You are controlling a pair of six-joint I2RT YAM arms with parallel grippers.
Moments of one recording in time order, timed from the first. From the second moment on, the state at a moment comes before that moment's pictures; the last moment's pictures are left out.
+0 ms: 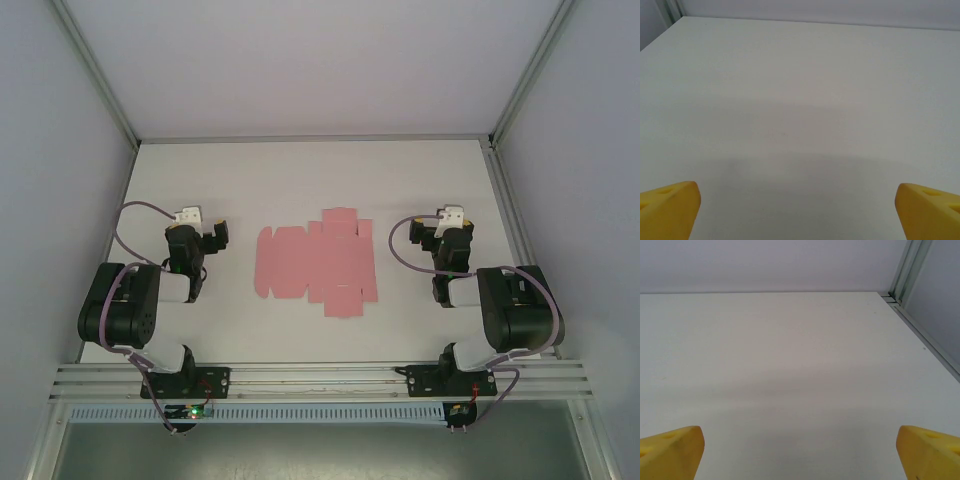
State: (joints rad) left arm 0.01 1.56 0.37 0.81 -0.06 -0.07; right arm 0.02 1.53 0.31 0.94 0.14 0.02
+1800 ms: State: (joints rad) left arm -0.10 1.50 0.84 -0.34 0.48 -0.49; right arm 0.44 1.77 0.91 -0.17 -0.06 0.56
